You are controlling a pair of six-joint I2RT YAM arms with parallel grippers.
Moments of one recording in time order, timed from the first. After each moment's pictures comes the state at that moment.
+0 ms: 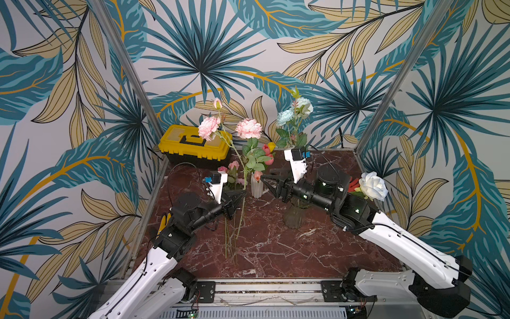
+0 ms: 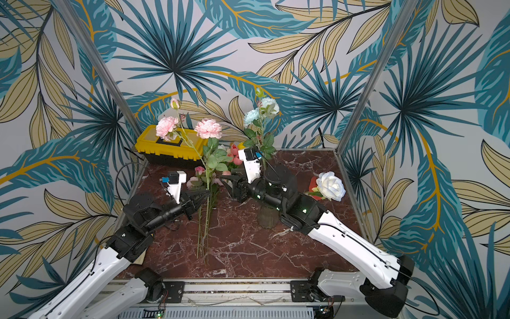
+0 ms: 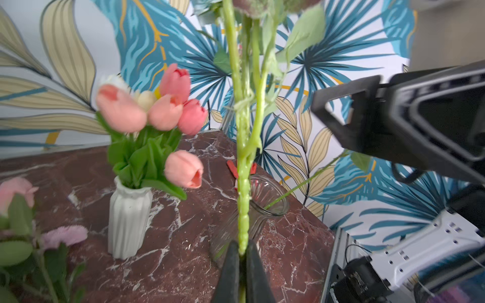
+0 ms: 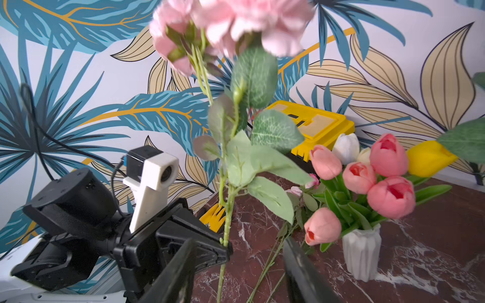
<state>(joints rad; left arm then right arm) -0.49 0.76 0.71 -0.03 0.39 -0.44 0.87 1.18 1.32 -0.25 -0.03 0.35</state>
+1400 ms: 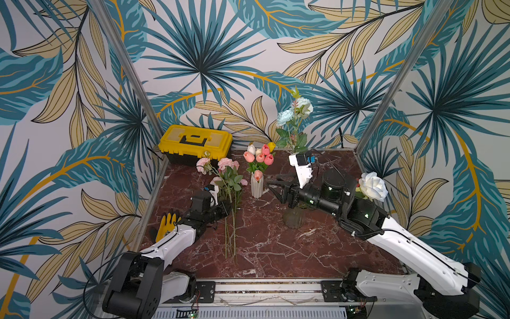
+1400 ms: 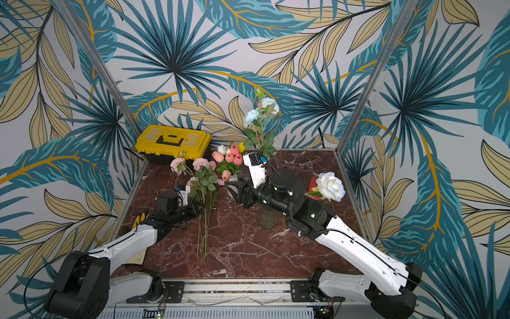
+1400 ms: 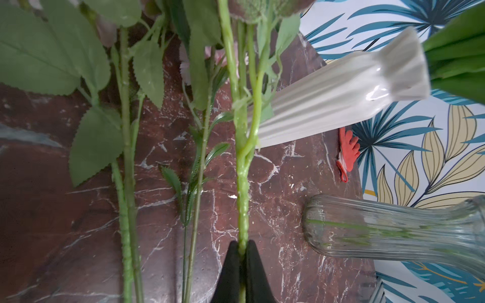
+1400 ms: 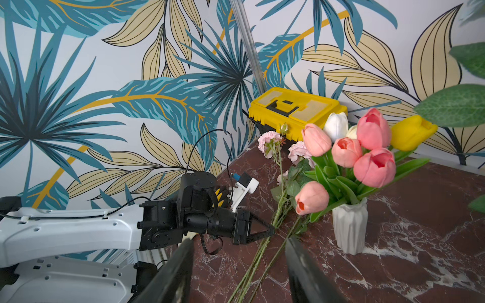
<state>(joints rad) -0.22 1.24 0.50 0.12 0.42 -0.71 0.87 1.13 1.29 -0.33 -0.04 0.35</state>
